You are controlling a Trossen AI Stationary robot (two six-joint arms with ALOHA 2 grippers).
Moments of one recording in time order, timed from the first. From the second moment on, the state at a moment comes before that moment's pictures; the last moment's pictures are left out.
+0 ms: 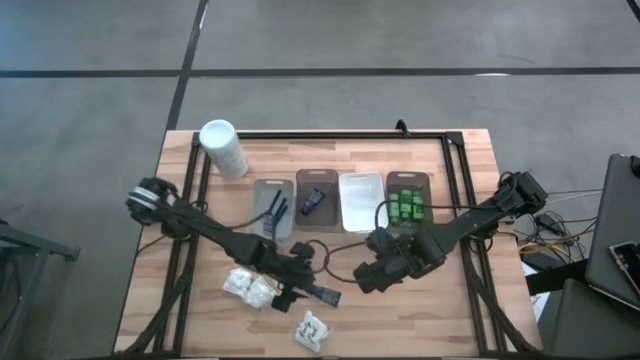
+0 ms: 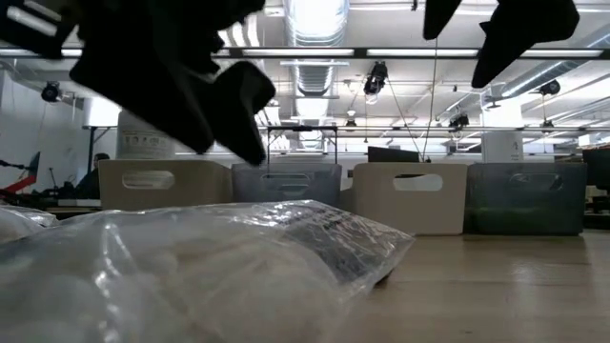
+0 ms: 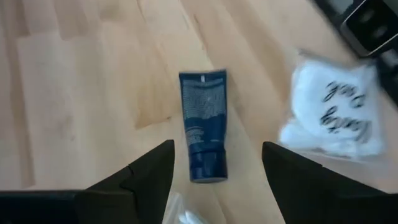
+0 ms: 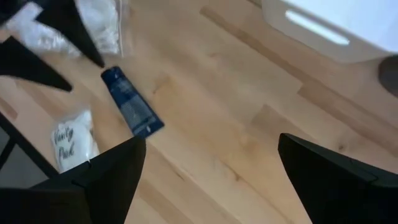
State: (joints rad) left arm -0.40 1.68 1.01 -0.11 0.01 -0.03; right arm 0.49 1.64 1.38 -0.97 0.27 1.43
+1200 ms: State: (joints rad) left arm -0.43 1.91 1.16 -0.22 -0.03 -0.05; right arm 0.53 1.64 1.38 -1.01 0.32 1.49
